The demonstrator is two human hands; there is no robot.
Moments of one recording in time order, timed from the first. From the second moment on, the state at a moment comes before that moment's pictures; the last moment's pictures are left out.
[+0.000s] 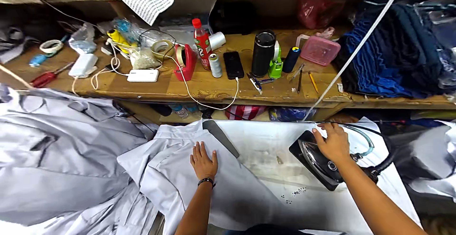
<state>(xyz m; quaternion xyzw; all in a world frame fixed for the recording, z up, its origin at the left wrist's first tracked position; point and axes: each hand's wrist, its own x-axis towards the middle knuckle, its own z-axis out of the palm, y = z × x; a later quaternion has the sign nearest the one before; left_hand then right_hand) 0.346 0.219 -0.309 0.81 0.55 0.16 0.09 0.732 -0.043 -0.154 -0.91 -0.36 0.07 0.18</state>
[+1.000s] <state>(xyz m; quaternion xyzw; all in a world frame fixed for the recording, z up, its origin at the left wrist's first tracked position) 0.352 0.216 -0.309 0.80 0.57 0.17 0.08 0.719 0.335 -0.159 -0.90 -0.40 0.07 0.16</state>
